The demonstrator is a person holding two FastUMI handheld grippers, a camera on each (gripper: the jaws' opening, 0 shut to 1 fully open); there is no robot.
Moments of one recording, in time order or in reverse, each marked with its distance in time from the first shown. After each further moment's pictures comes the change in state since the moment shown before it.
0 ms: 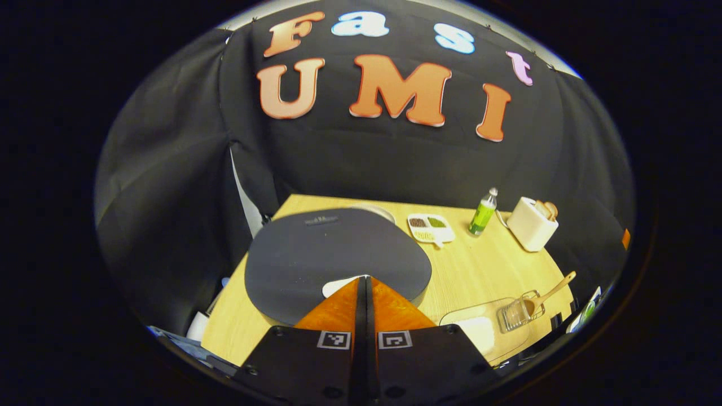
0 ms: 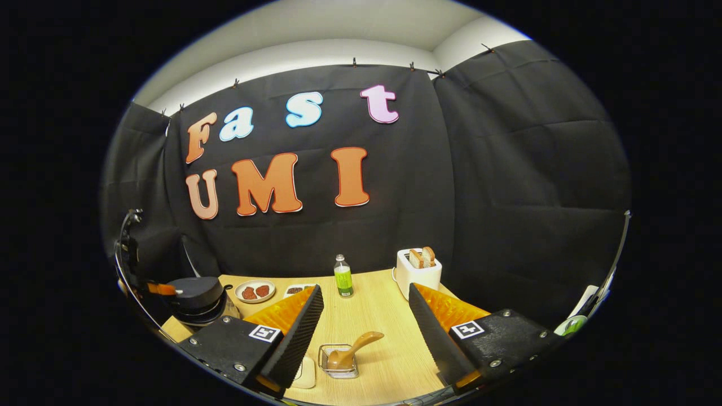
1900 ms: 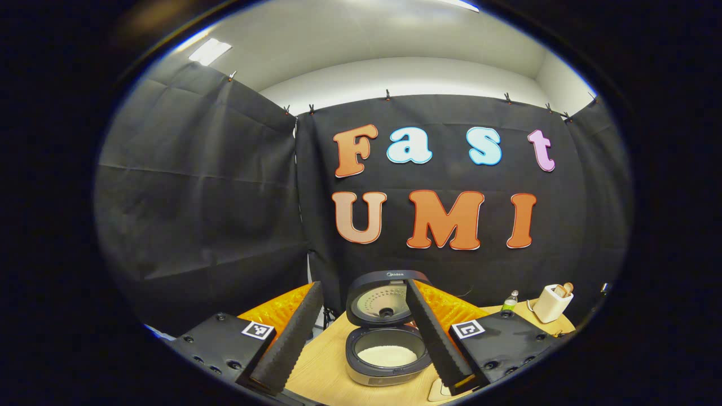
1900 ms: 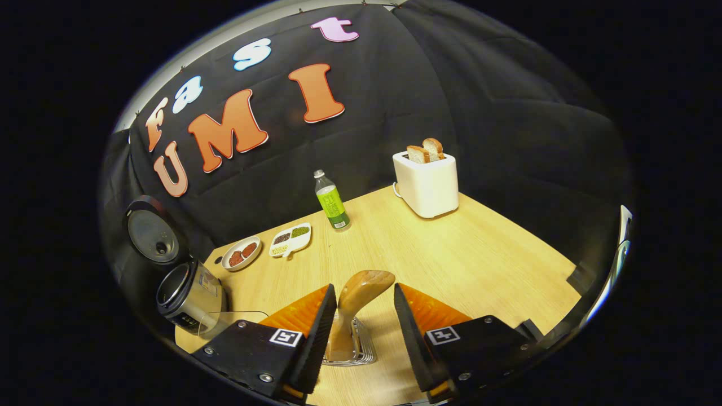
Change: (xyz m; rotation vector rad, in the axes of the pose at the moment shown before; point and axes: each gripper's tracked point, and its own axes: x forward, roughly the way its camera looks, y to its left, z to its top) left arm -0.210 0.048 0.137 -0.039 -0.492 0.292; right arm 0.104 0.005 -0.203 0.247 0.381 0.006
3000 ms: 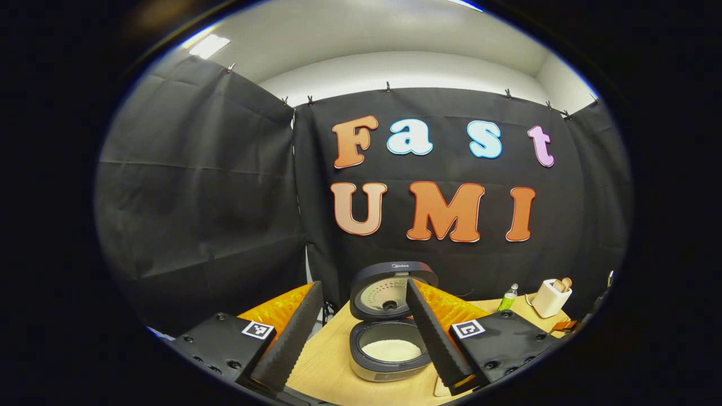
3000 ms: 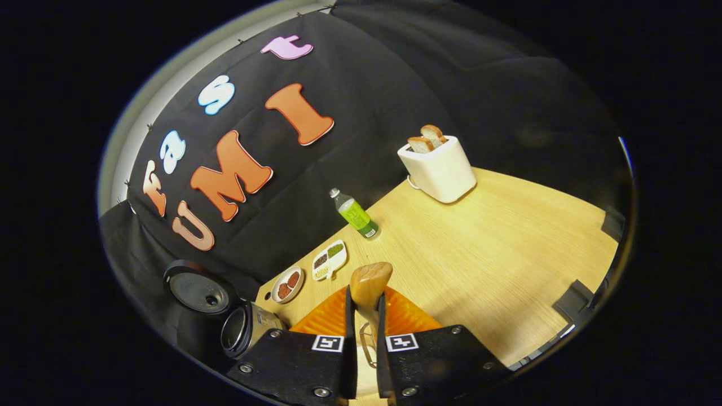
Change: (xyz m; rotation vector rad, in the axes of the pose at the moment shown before) left arm 0.003 0.015 -0.007 0.008 0.027 -0.042; right arm -0.019 0.037 0.037 0.267 -0.022 0.108
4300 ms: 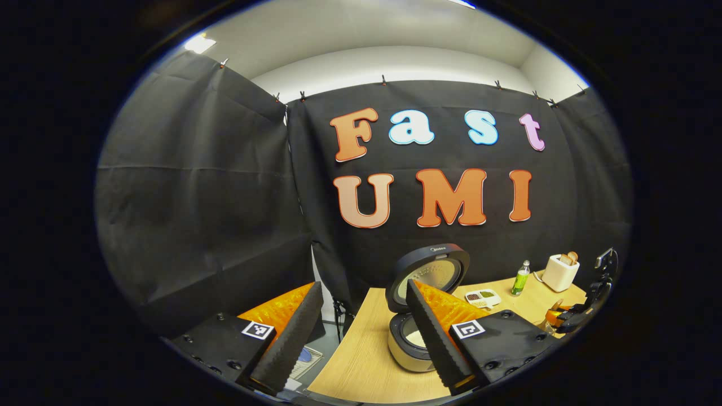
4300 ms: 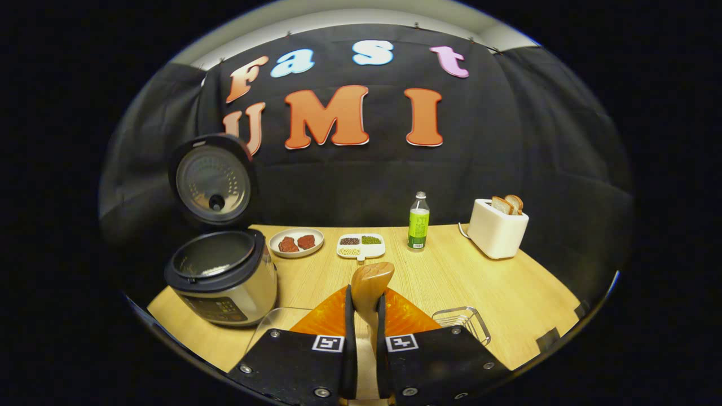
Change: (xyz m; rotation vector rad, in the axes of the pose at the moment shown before) left arm 0.013 0.105 -0.026 0.085 0.040 -0.062; right arm 0.006 0.127 -0.124 -0.725 -0.100 0.031
